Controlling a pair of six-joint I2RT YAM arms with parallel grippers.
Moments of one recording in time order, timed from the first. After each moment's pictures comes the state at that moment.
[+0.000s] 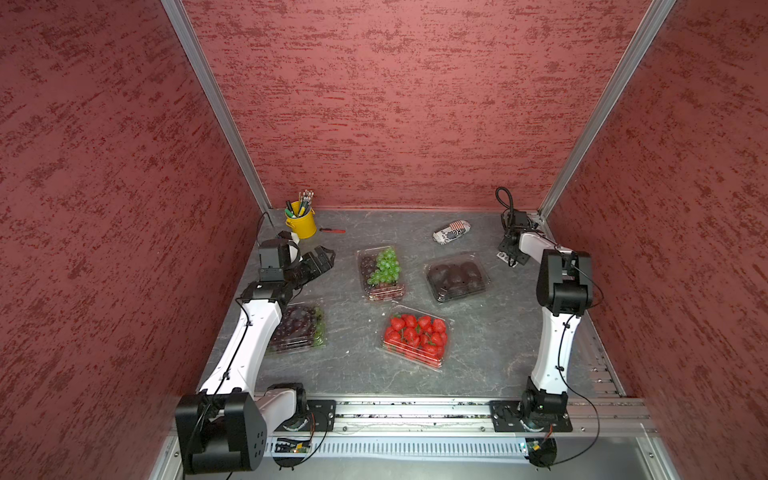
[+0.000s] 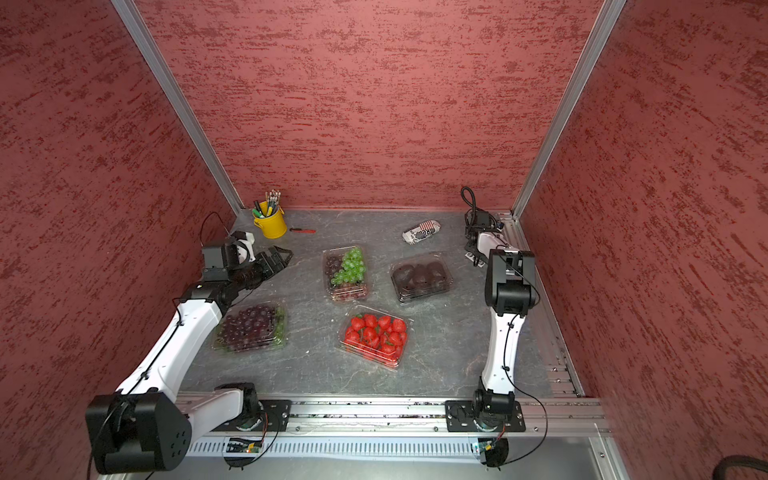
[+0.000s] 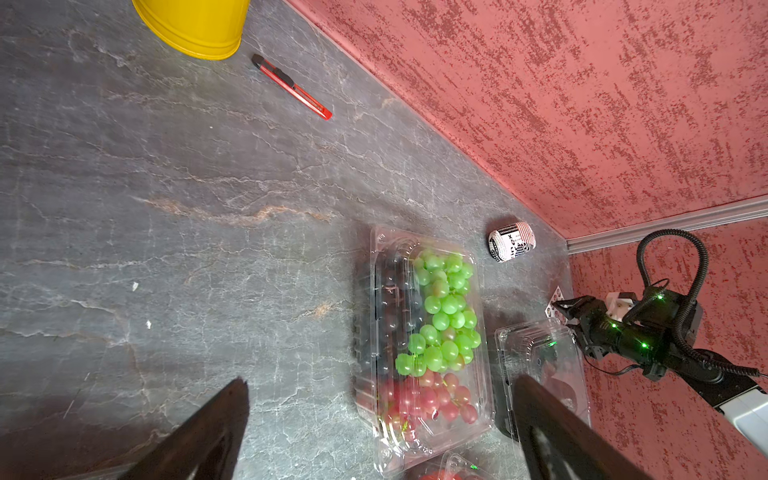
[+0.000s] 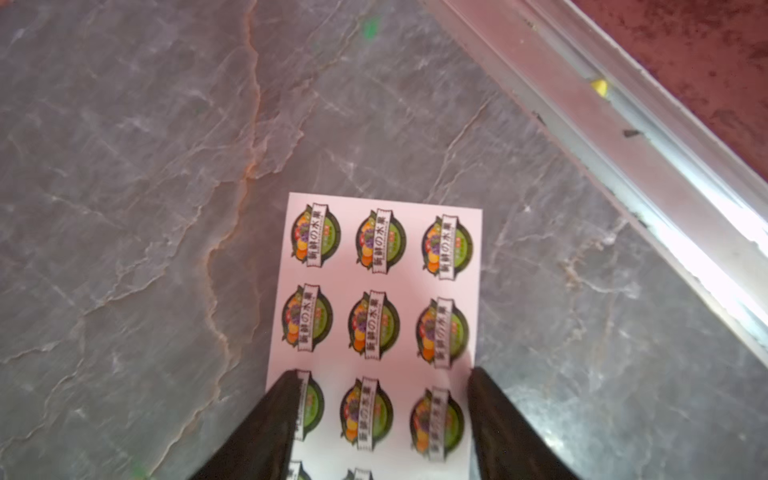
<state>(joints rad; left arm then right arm) 0.06 1.14 0.87 -0.38 0.36 -0.57 -0.10 2.26 1.66 -0.47 0.29 0.60</state>
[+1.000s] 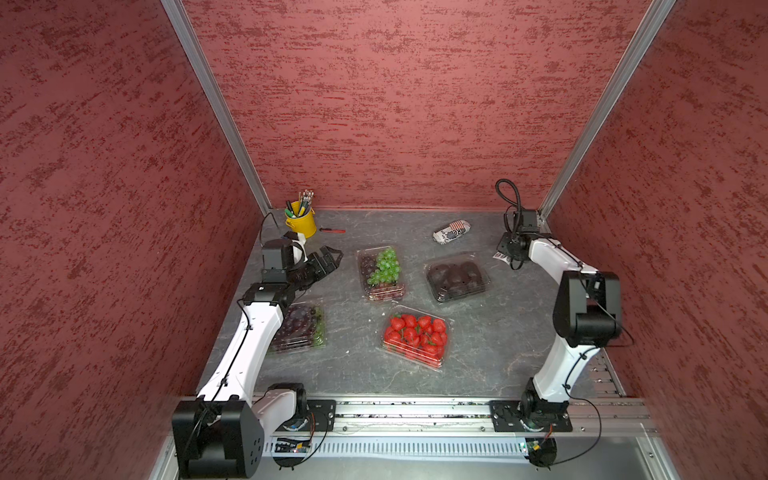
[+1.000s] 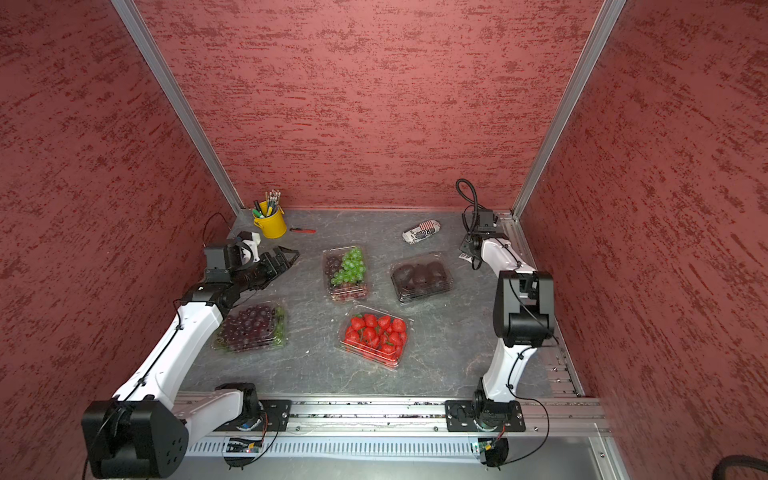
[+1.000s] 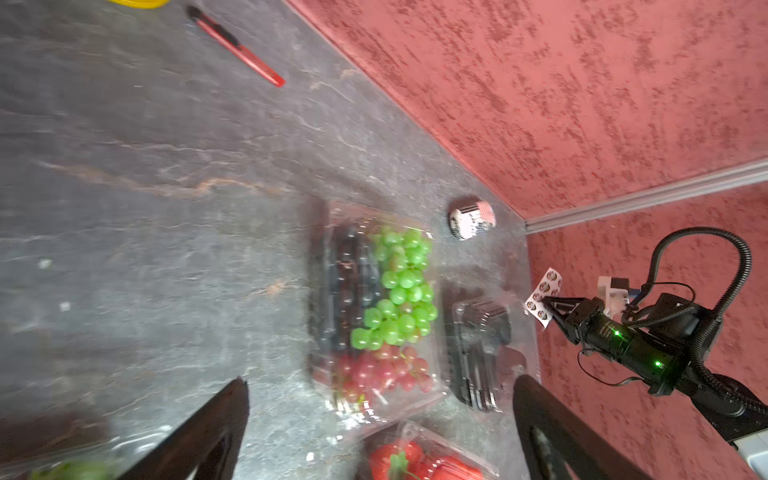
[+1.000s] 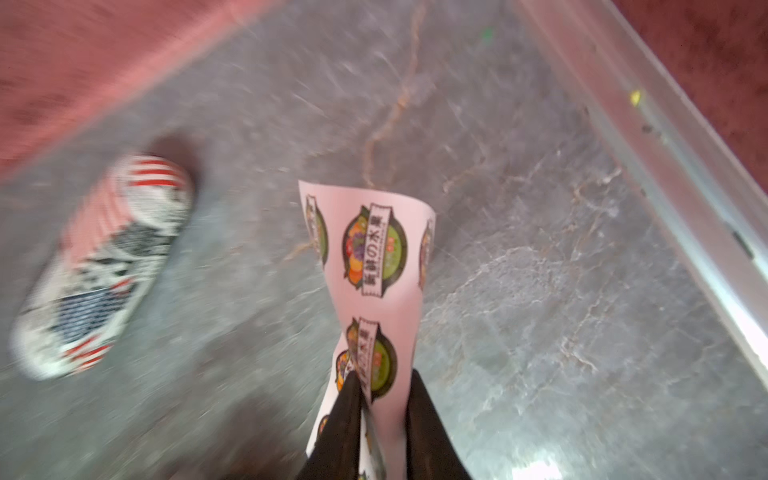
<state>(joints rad) -0.02 1.12 0.91 -0.38 0.45 -0.65 -0.04 1.80 1.35 -0.42 0.08 0.44</state>
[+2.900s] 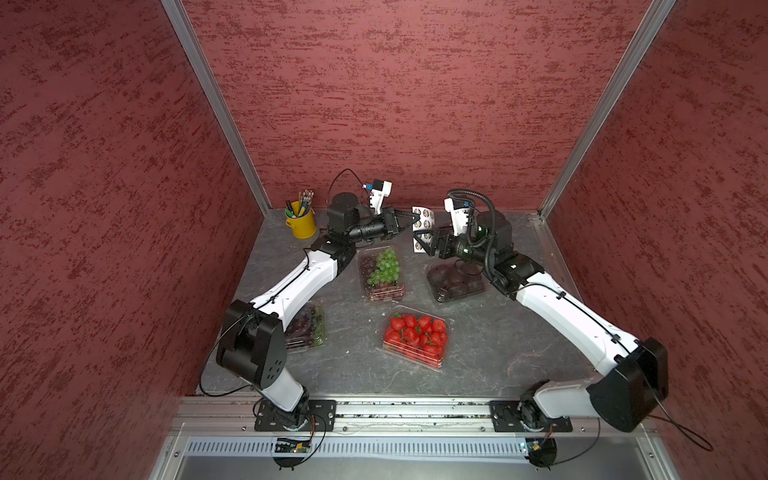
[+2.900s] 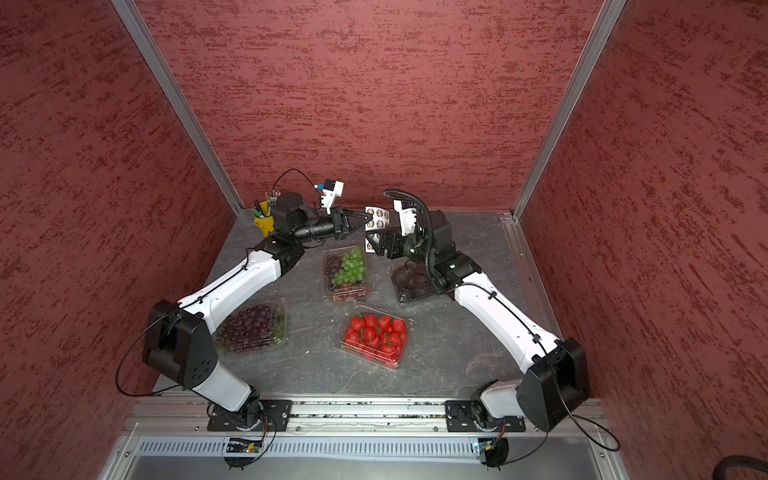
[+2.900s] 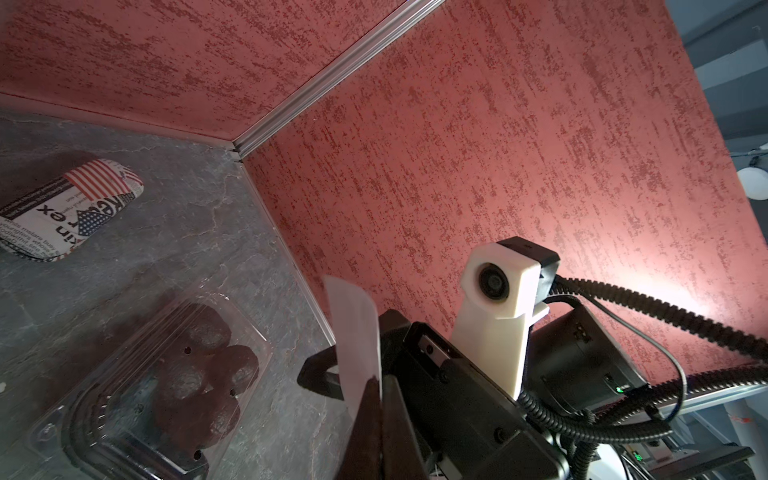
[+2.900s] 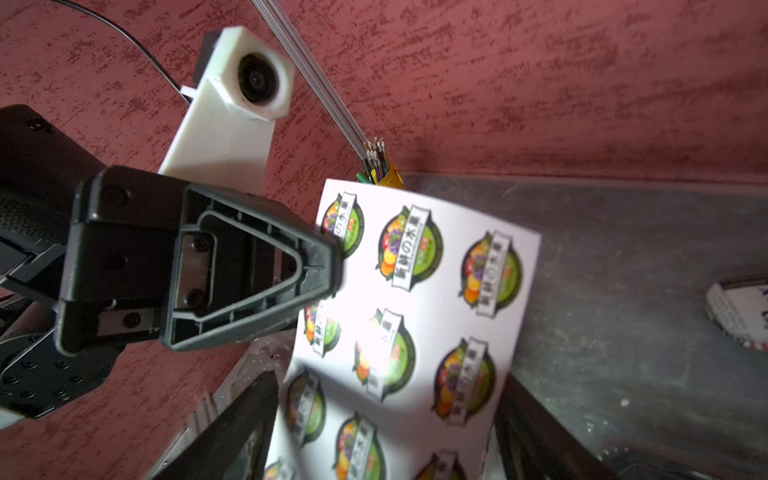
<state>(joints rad) -0.39 1.60 1.31 0.30 0.84 -1.02 0.51 1.37 1.21 -0.07 -0.37 0.50</state>
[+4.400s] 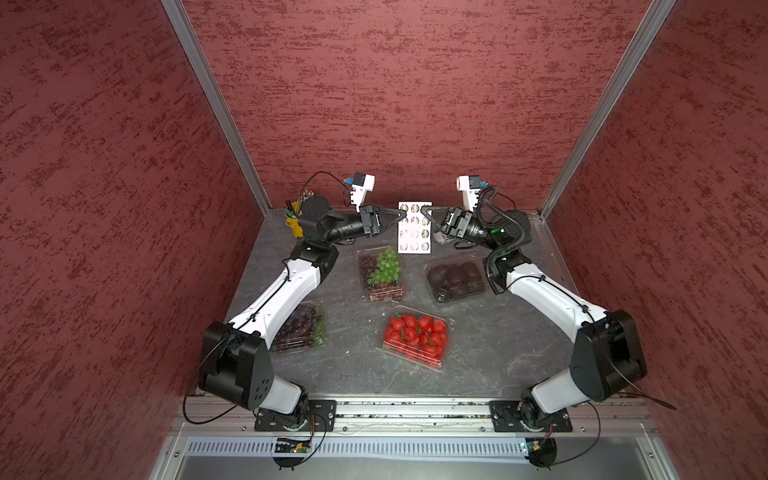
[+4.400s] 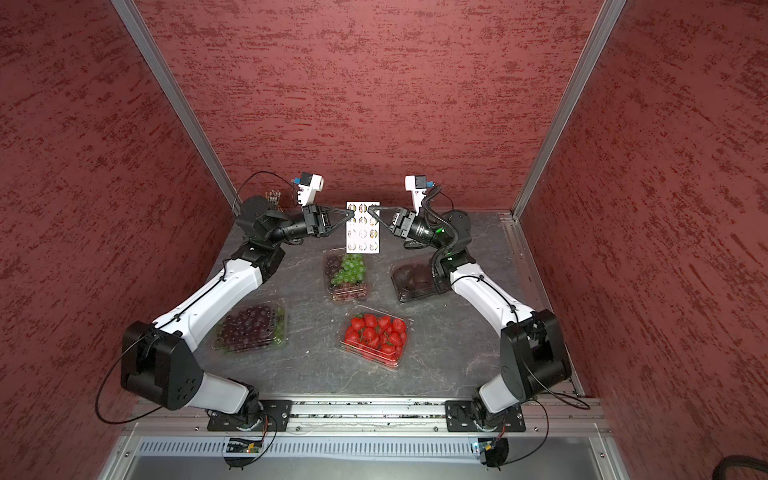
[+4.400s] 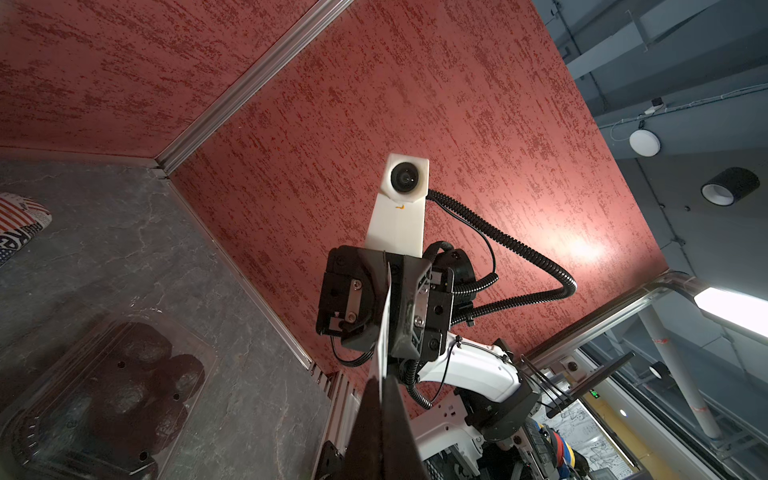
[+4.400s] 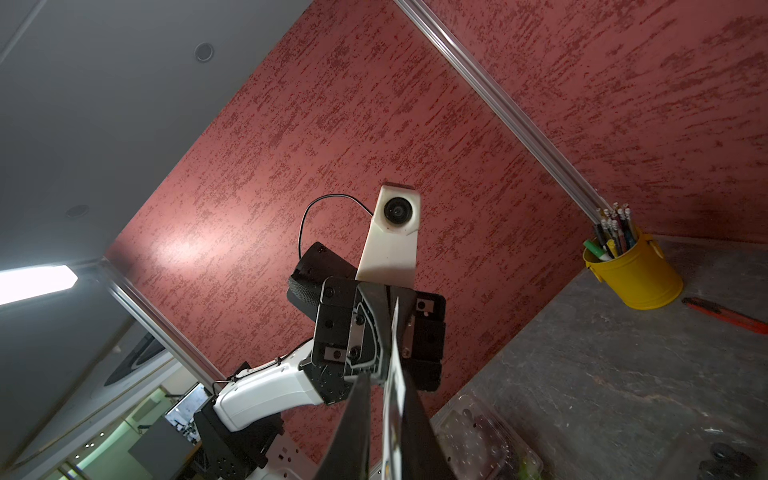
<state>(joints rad) -0.32 1.47 1.23 0.49 1.02 -1.14 0.38 1.54 1.15 0.87 -0.87 1.20</state>
